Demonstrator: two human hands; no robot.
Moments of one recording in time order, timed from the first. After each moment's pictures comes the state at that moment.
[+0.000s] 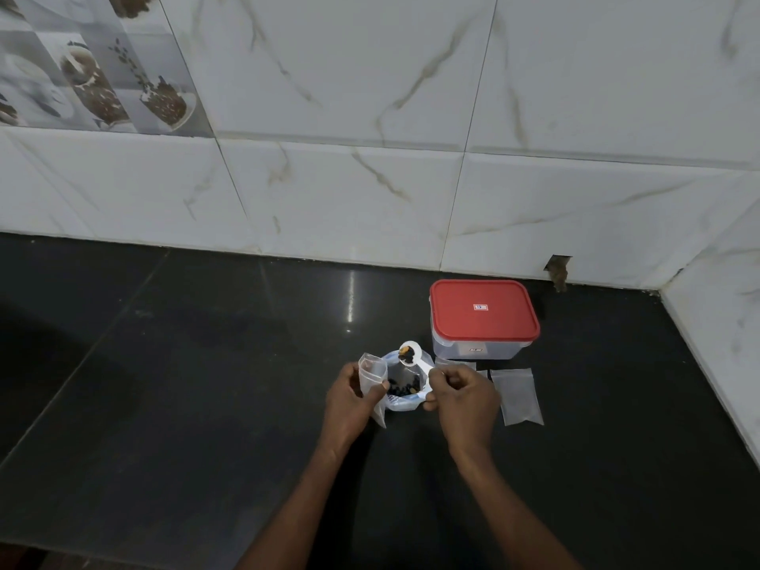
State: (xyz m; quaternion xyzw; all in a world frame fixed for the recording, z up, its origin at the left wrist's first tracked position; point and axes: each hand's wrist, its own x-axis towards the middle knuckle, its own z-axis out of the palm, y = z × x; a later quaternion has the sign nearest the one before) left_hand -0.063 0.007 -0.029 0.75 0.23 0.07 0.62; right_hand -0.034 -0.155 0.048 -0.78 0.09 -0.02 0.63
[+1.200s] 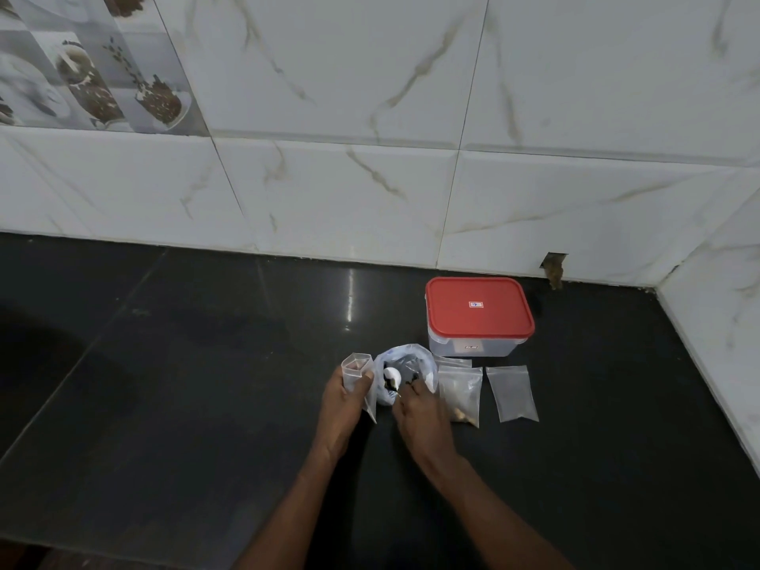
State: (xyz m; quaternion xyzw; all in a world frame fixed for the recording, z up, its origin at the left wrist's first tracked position) left_hand -0.070 0.000 -0.023 0.66 0.23 0.07 0.71; right_hand -0.033 -0.136 -0.029 -0.95 -0.21 -0.07 0.23
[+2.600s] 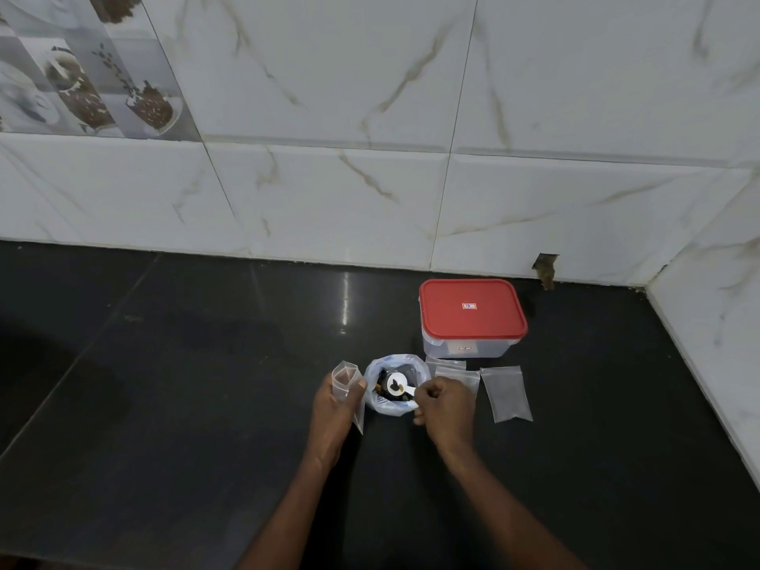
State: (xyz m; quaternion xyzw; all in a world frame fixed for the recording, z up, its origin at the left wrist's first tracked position) left_hand -0.074 0.005 -0.035 0.66 0.24 0.09 0.70; right_hand -0.024 -0.161 0.010 -0.87 0.08 0.09 0.49
